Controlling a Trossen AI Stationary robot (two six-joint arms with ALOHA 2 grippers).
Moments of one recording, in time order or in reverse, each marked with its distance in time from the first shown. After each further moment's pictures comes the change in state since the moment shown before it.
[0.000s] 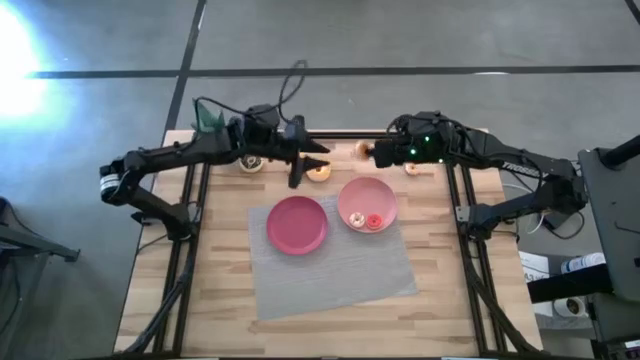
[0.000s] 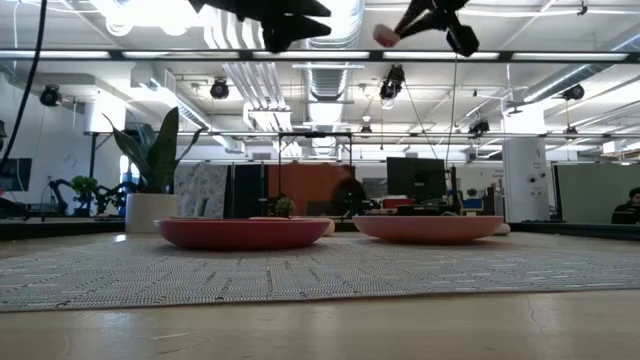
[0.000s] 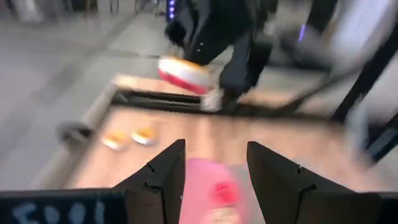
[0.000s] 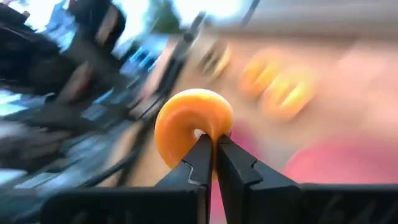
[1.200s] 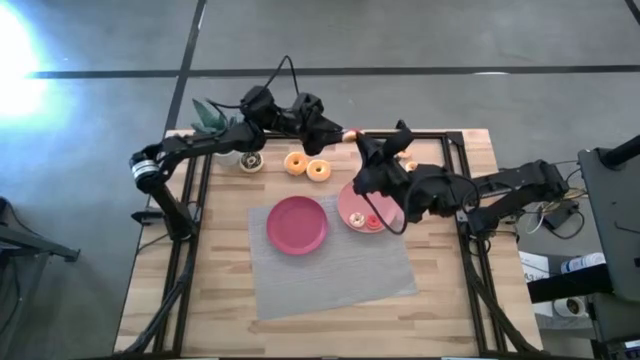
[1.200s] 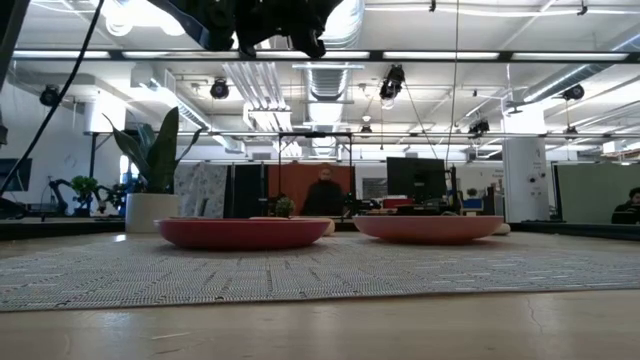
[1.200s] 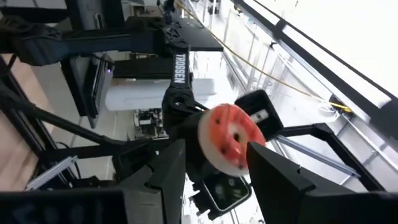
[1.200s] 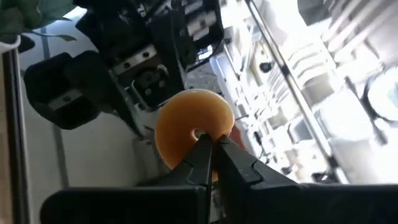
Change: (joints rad) left arm 0.148 0.252 0.014 0.938 0.520 -1.789; right arm 0.440 0.203 0.001 0.911 0.988 -2.257
